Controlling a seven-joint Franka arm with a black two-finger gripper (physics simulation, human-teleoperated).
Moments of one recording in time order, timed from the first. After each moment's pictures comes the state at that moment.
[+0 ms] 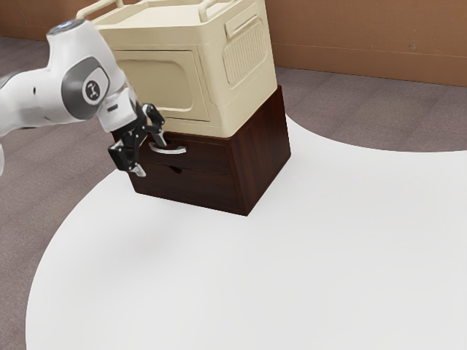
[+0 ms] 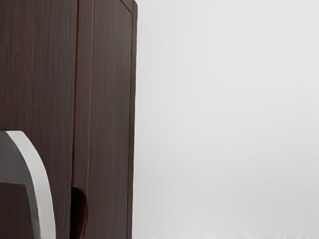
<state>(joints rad) 0.25 0.25 0.13 -1.43 -0.11 1.90 1.78</state>
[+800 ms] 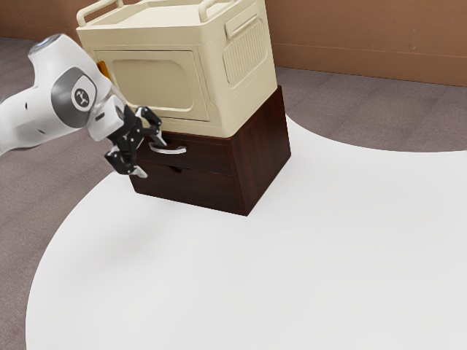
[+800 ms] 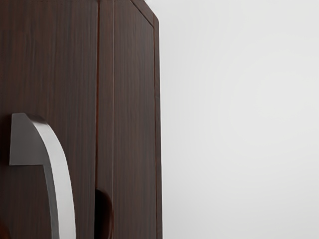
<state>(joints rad) 0.26 0.24 0.18 -1.50 -0.29 2.01 1.96</state>
